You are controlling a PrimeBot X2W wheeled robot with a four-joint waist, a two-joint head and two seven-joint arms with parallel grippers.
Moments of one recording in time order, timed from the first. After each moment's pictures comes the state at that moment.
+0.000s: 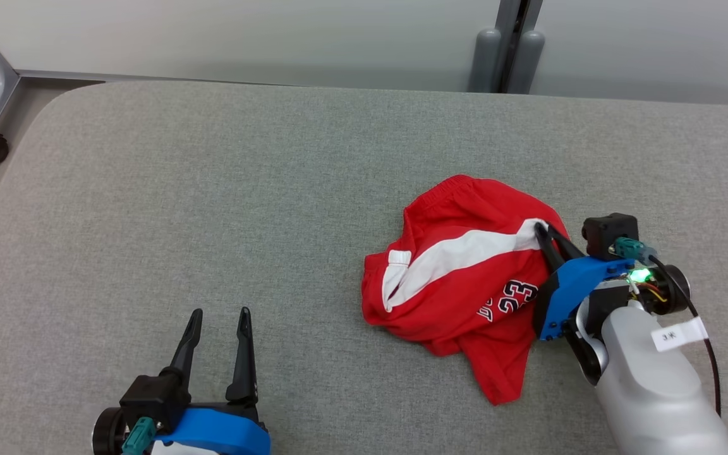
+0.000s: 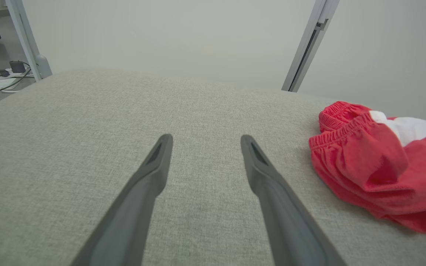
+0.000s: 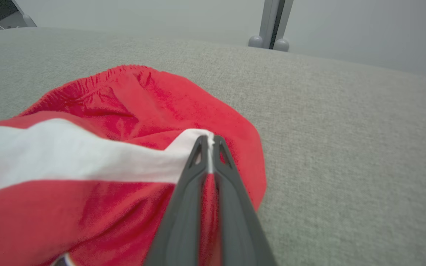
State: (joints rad) left arm -0.04 0.07 -0.19 0.27 -0.27 -0.03 -0.26; right arm -0.65 -0.05 0.02 0.95 0.01 0.13 -0.12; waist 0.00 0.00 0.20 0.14
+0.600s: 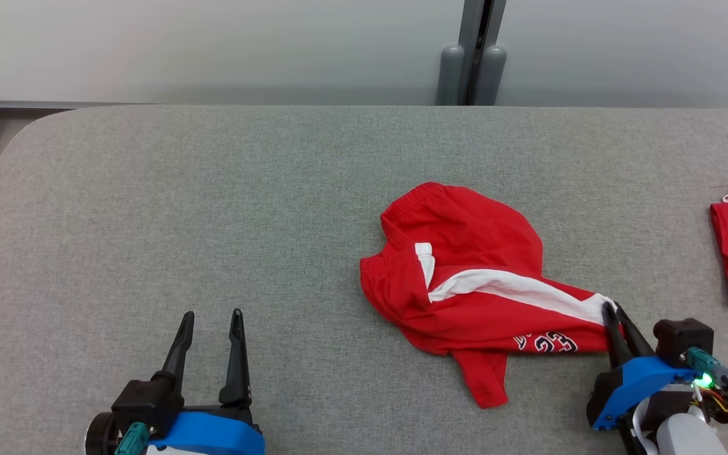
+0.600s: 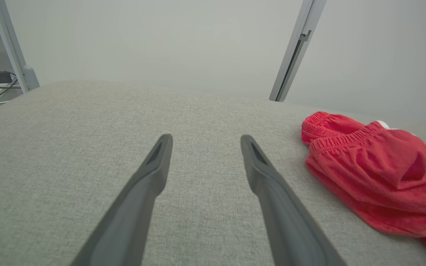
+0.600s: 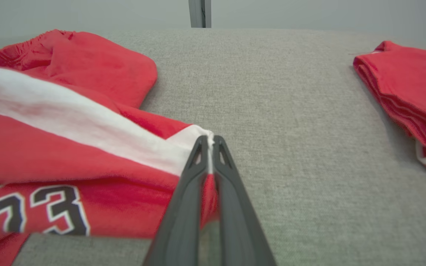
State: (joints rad) left arm -0.02 0.06 -0.16 0.25 -0.26 -0.03 -0.26; right arm -0.27 -0.05 -0.16 0.62 -0.01 0.13 -0.17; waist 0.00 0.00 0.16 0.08
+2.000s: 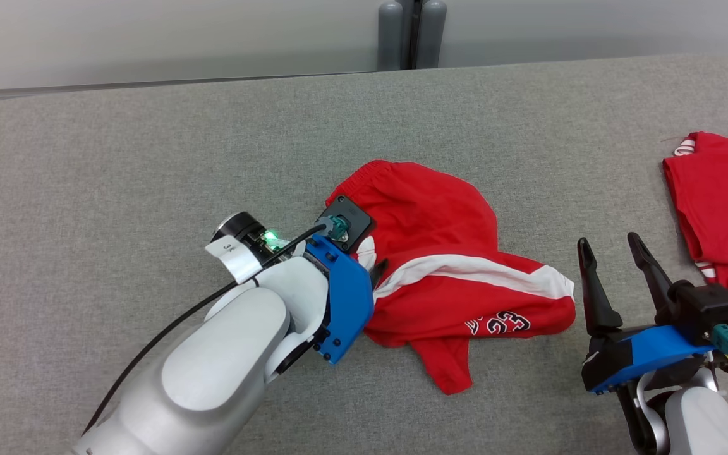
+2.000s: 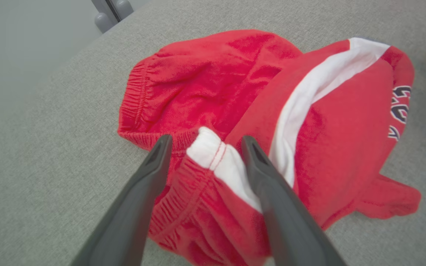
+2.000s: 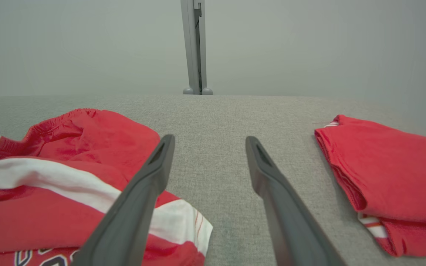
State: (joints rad) left arm -0.71 0.22 -0.86 0.43 -0.47 -0.13 0.44; right arm -0.20 -0.05 -0.06 0.19 0.06 0.13 -0.11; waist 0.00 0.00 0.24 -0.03
